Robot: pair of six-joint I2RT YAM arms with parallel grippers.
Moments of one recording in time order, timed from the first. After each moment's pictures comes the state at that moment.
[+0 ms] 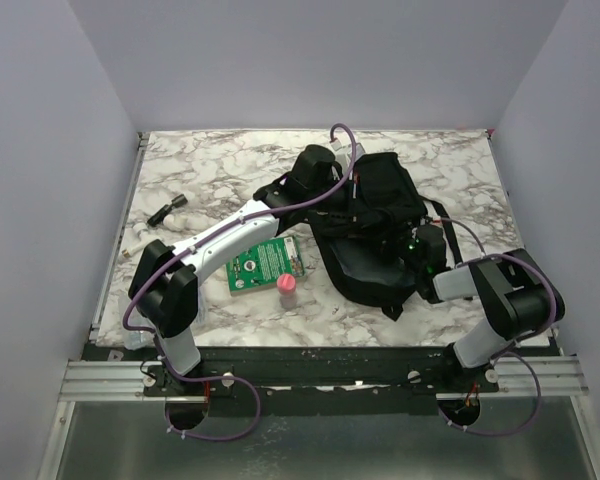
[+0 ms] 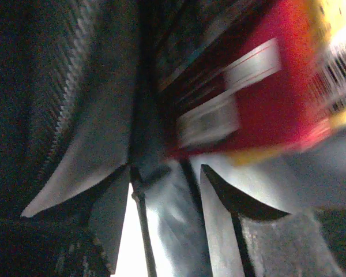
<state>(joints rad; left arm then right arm) -0.76 1.73 1.49 -0.18 0.51 -0.64 0.28 1.61 0.39 0.91 -0.23 1.40</state>
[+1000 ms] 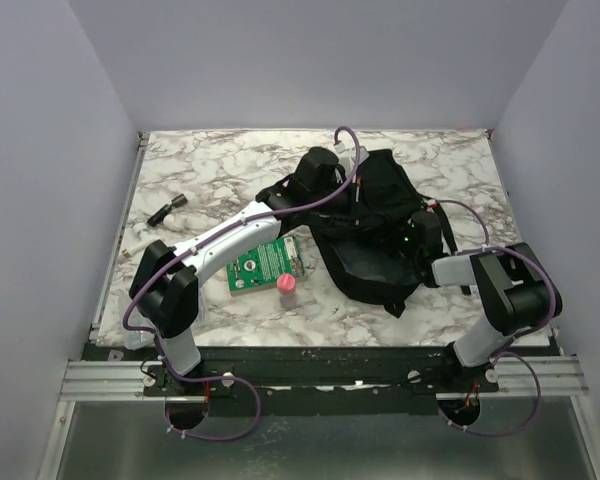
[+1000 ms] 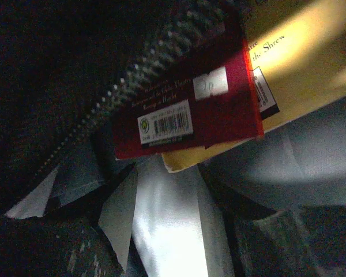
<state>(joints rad) -0.78 1.73 1.49 -0.19 0.51 -0.64 0.25 1.63 0.50 0.63 -0.18 0.99</state>
